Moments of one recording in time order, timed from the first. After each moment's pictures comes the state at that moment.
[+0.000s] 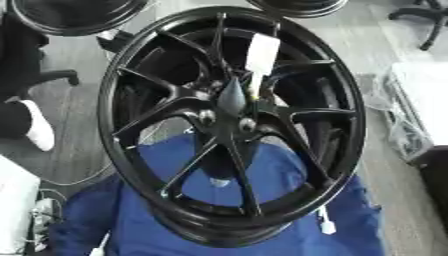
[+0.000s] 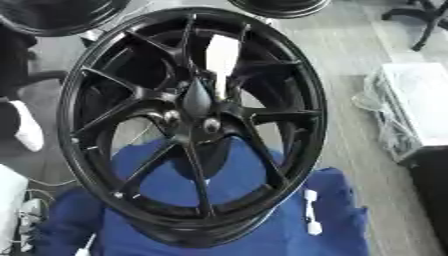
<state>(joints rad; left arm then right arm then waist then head) -0.12 0.41 0.16 -1.87 0.46 -0.02 0.34 -0.67 -0.83 0.03 -1.65 -0.45 0.06 0.02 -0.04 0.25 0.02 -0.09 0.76</state>
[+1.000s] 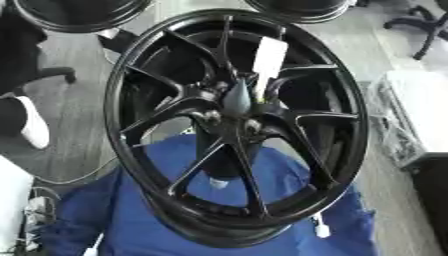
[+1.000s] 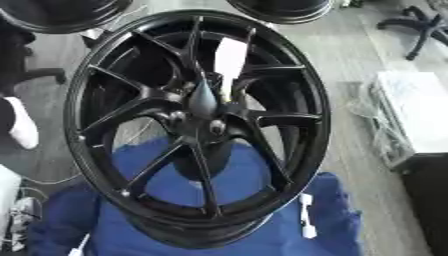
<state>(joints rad) -0.05 0.46 0.18 -1.86 0.45 -0.02 0.36 -0.82 -0.86 0.28 -1.98 -0.21 0.06 0.42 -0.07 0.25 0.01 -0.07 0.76</state>
